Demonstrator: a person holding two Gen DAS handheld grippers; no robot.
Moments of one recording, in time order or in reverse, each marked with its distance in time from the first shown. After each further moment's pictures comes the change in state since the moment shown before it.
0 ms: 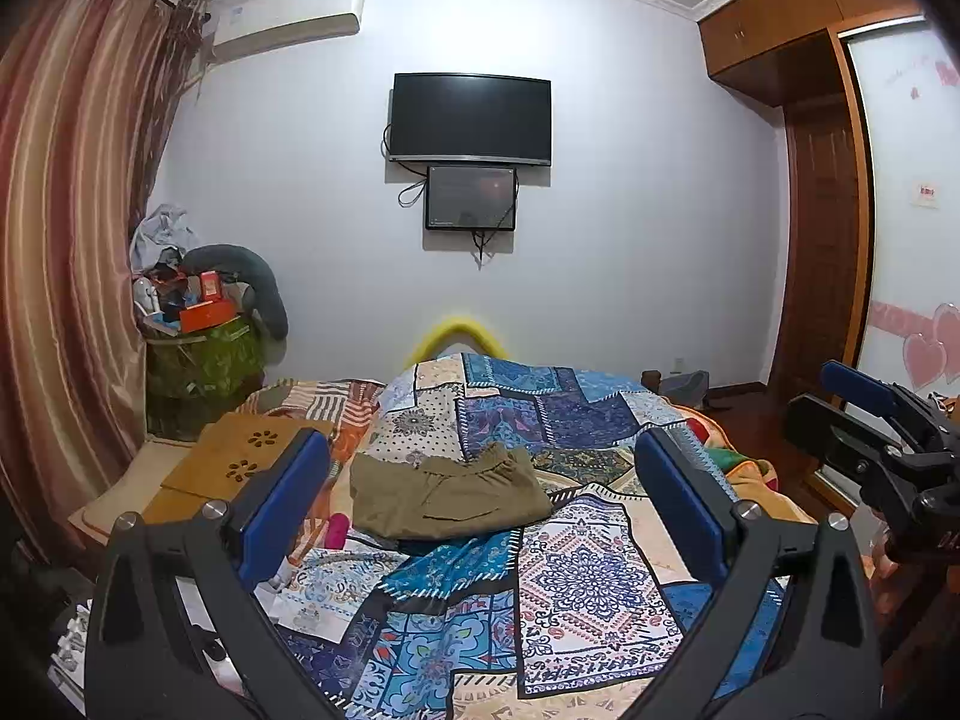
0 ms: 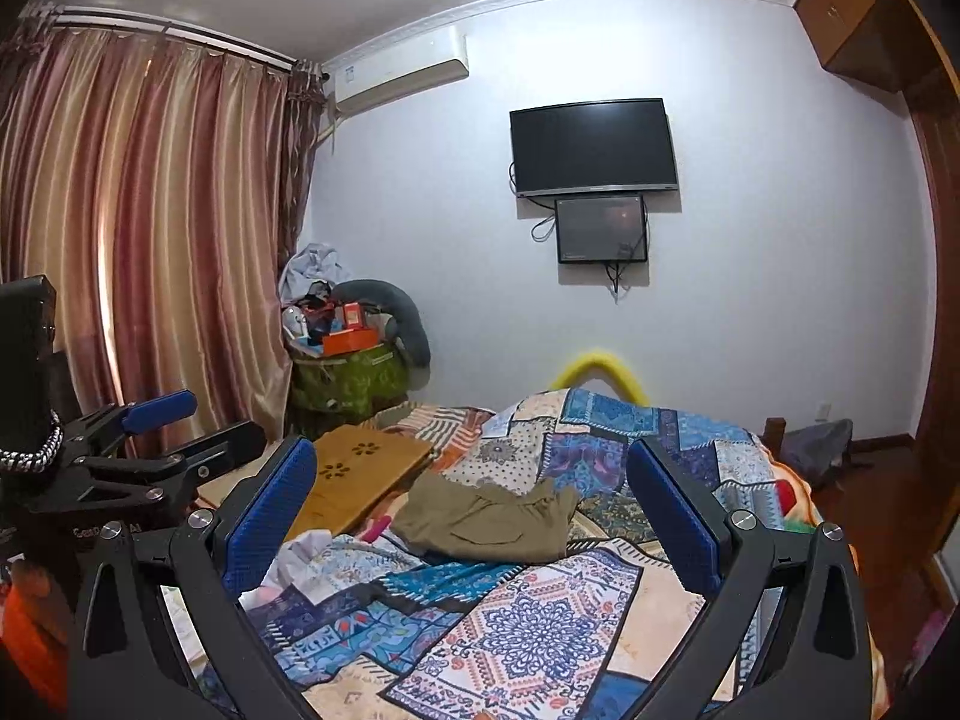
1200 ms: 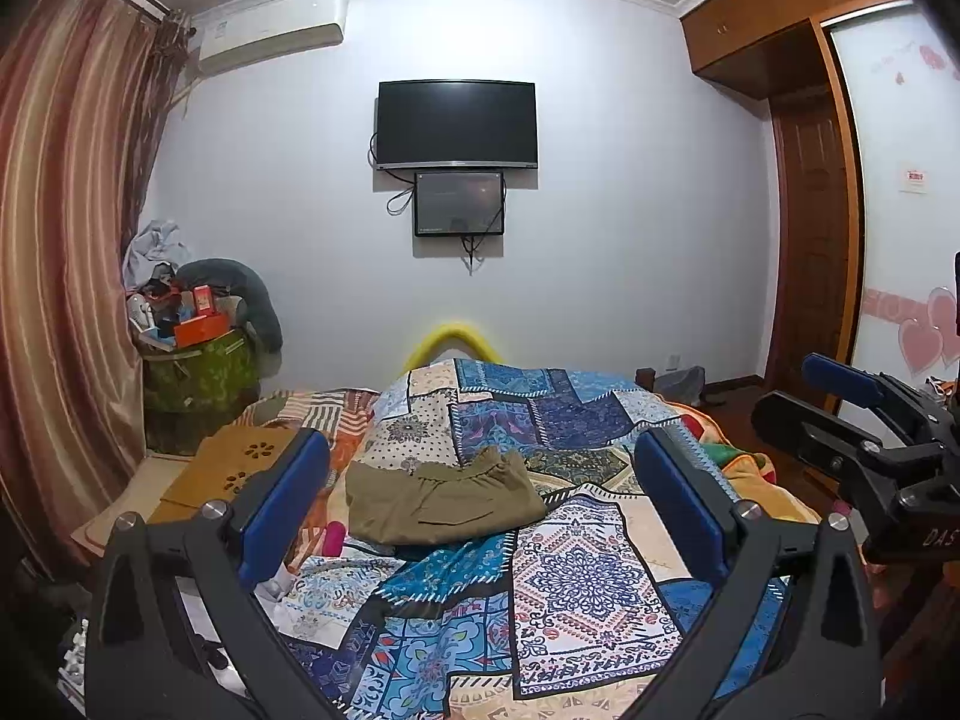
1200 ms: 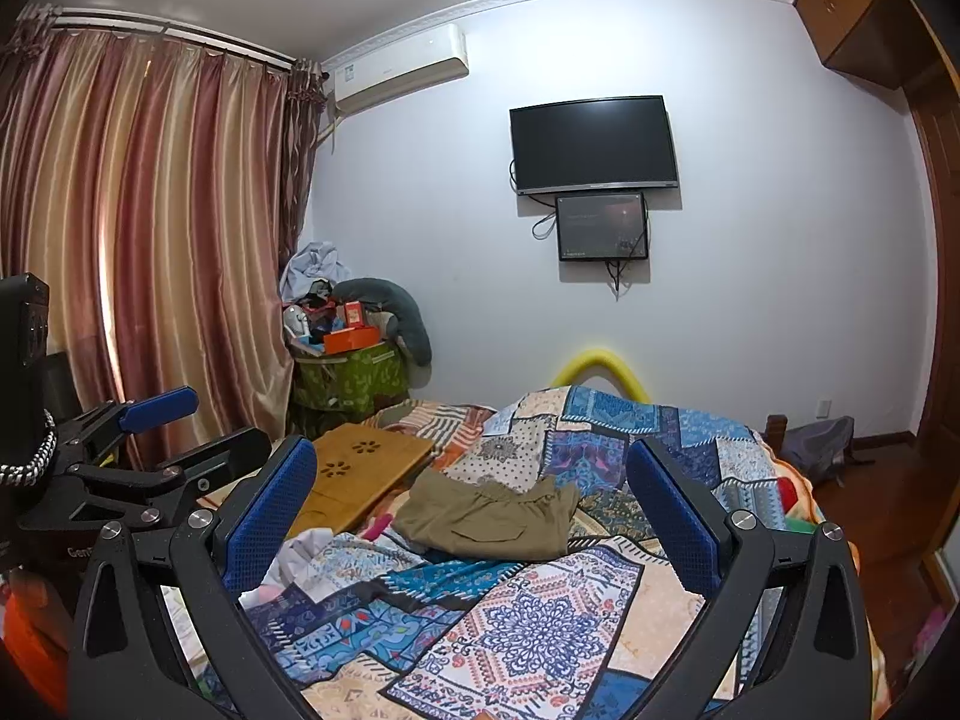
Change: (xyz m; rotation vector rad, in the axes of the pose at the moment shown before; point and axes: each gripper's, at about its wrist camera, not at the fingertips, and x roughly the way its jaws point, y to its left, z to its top) left arm -0.005 -0.014 -0.002 0.040 -0.010 -0.010; right arm 0.002 0.001 -0.002 0.002 0.007 0.000
